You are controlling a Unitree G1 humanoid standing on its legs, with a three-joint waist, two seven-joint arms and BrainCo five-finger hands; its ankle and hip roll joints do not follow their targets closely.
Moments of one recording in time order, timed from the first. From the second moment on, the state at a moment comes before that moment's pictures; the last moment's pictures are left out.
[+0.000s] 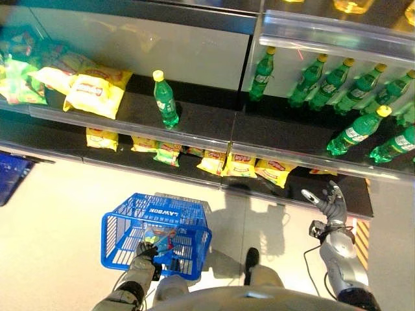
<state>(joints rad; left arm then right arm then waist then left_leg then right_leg) -0.08 0.13 -0.08 1.12 0.04 0.08 0.29 0.09 -0.28 -0.12 0.28 0.27 -0.06 -0.30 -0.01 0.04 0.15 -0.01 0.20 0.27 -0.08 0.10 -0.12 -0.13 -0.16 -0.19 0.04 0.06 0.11</state>
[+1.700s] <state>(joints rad) -0.14 0.04 -0.28 1.06 0.14 0.06 0.30 -0.17 -0.53 -0.12 0.34 0.21 -0.05 -0.37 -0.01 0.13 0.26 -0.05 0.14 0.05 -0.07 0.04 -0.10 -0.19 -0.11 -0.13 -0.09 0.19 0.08</state>
